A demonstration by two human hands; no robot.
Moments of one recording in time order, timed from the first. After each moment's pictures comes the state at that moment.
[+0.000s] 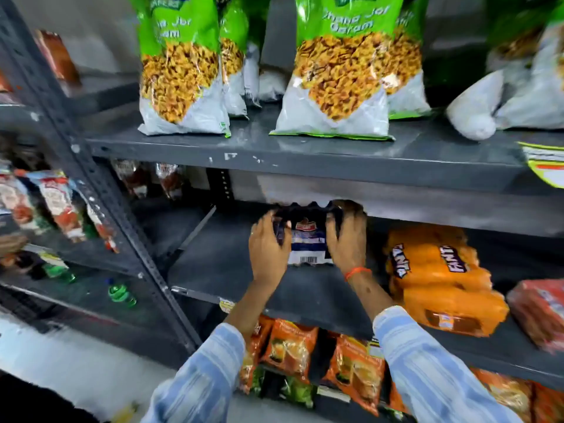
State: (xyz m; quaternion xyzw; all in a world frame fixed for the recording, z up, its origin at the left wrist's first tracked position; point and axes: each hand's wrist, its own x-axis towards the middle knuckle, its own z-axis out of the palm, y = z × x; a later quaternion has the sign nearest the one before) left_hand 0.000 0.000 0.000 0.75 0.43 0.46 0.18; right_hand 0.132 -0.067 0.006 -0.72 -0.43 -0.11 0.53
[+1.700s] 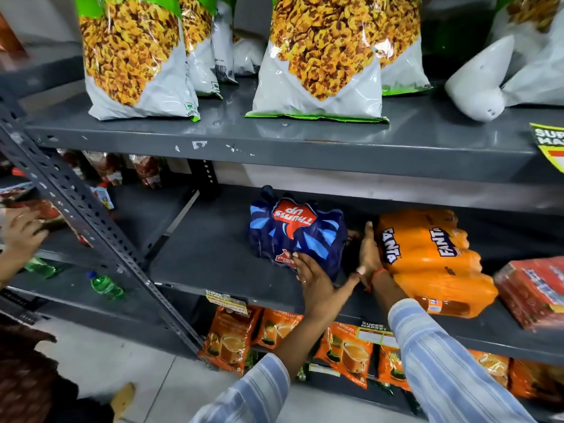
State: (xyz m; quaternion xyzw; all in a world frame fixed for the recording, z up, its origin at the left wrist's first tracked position) left_hand 0.057 -0.100 -0.062 0.73 0.44 0.18 0.49; right_hand 0.171 -0.124 -0.044 -0.67 0.01 0.35 0.65
